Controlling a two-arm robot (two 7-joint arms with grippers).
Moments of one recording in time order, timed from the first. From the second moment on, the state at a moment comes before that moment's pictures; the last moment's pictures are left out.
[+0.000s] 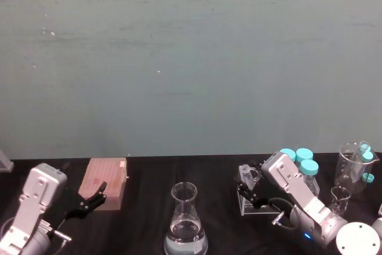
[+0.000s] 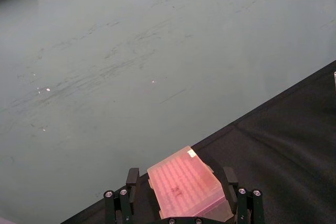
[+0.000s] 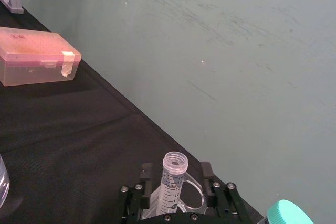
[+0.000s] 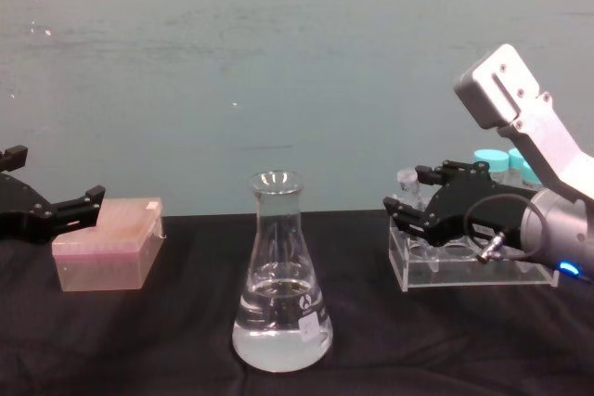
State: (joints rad) left arm -0.20 0.60 0.45 -1.41 -0.25 -0.12 0.03; right arm 0.54 0.23 -0.47 -0.91 -0.06 -0.27 0.25
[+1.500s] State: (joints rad) left arm -0.20 0.60 0.45 -1.41 -0.25 -0.12 0.03; right arm 0.52 0.23 -0.44 -0.93 -0.07 -0.26 0.27
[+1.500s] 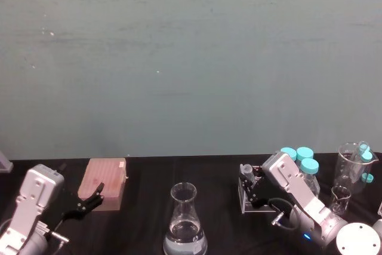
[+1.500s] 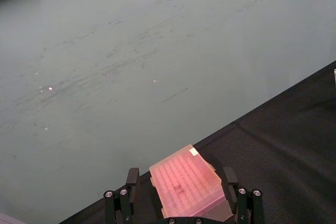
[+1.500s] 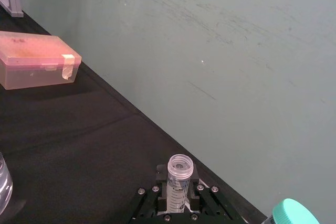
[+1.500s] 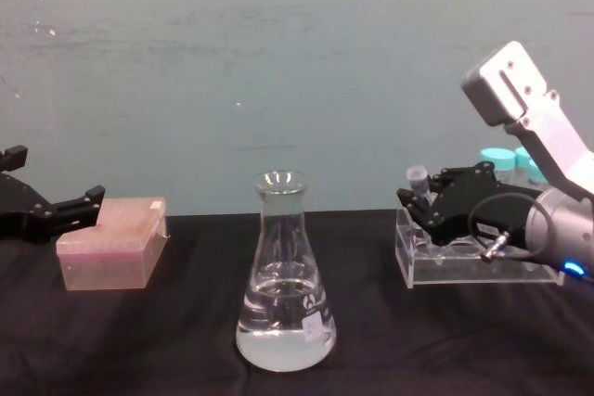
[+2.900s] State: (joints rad) left arm -0.20 0.60 0.45 -1.41 -0.25 -0.12 0.03; right arm 0.46 0.22 -0.35 -1.03 -0.04 -0.26 0.32
